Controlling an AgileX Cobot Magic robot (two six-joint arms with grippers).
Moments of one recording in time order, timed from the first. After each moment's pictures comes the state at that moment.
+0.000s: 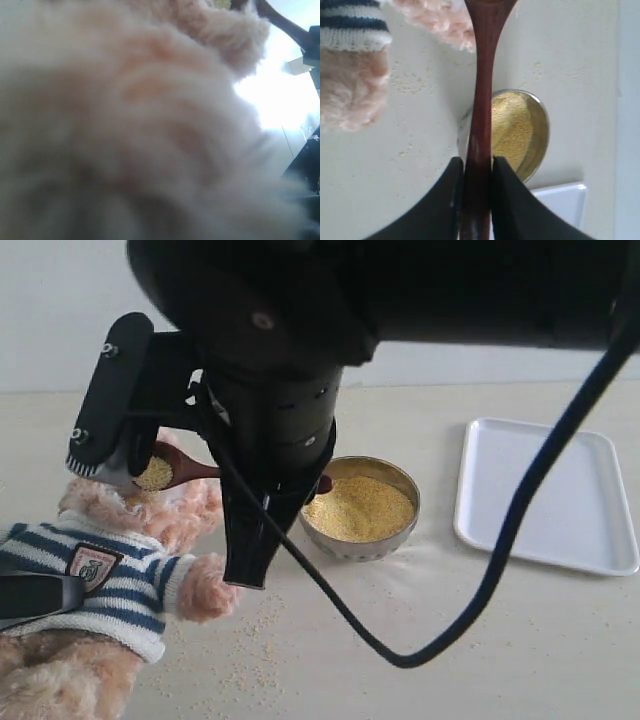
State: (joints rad) left arm 0.40 1.25 -0.30 -1.33 1.12 1.40; right arm 1.14 1.71 -1.50 -0.49 1.10 -0.18
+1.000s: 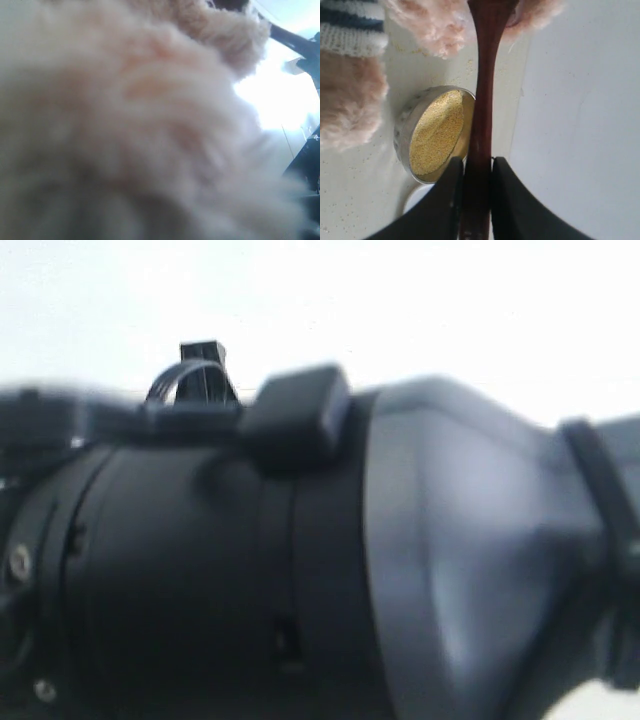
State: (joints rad) left arm 0.40 1.25 -0.30 -1.33 1.12 1.40; right arm 1.39 1.81 -1.42 -0.98 1.22 0.06
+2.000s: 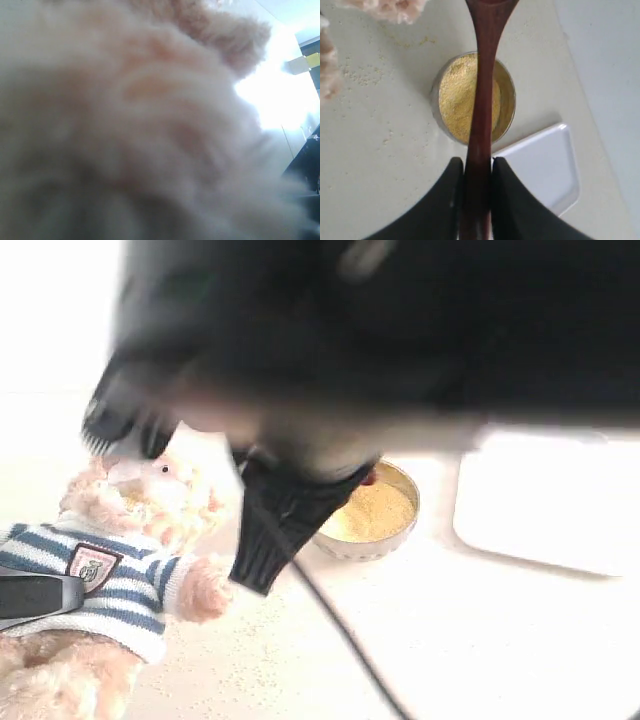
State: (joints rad) left arm 0.40 1.25 -0.30 -1.33 1.12 1.40; right arm 1.25 1.59 -1.39 -0.70 1.21 0.27
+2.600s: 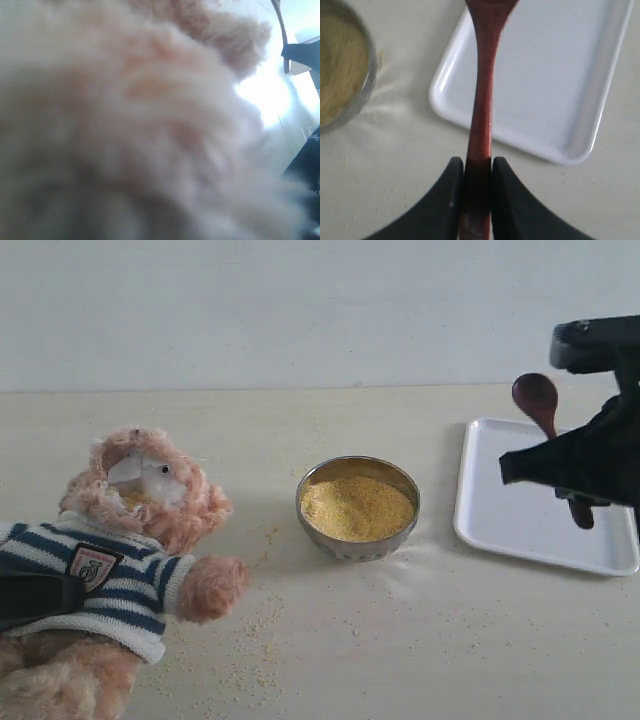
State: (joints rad) left arm 0.40 1.25 -0.30 -1.33 1.12 1.40; right arm 0.44 1.29 -0.78 -0.40 0.57 0.61
